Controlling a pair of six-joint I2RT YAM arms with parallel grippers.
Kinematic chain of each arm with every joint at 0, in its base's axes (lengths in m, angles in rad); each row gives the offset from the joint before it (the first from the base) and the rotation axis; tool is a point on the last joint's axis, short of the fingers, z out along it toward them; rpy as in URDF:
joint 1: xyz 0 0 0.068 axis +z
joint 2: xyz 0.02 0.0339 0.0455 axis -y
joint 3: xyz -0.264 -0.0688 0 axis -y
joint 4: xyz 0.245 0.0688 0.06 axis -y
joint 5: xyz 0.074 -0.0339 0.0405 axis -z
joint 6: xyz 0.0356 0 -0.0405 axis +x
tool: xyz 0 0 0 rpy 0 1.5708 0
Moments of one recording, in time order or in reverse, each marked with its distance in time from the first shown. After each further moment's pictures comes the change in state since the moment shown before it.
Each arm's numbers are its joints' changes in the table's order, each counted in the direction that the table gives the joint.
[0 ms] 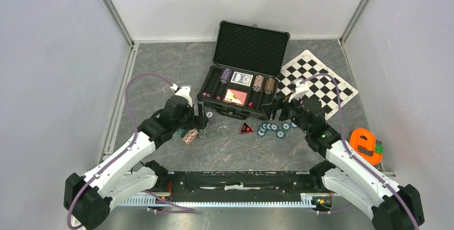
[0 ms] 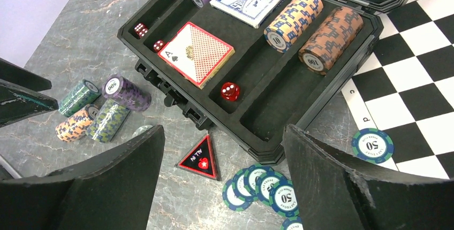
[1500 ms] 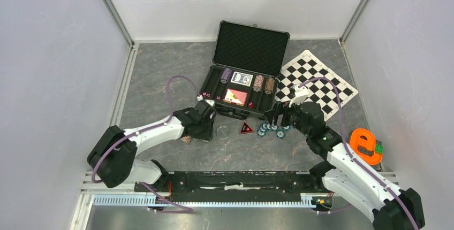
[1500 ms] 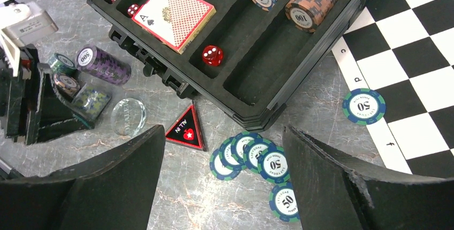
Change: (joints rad) left arm -0.124 -0.446 0.008 0.035 0.024 -0.029; right arm 0.000 0.039 -0.026 -0.126 0.023 -0.002
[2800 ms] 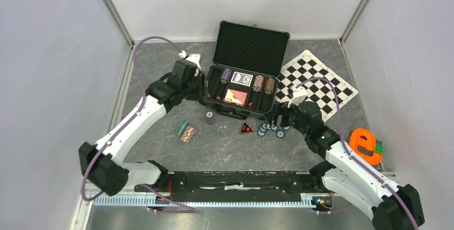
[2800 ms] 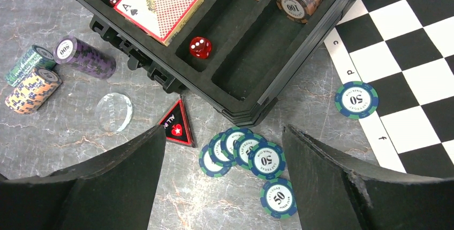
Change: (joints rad) left arm 0.156 0.124 0.501 -0.272 -0.037 0.112; right arm 0.000 -0.031 -0.005 -0.004 0.019 -0.021
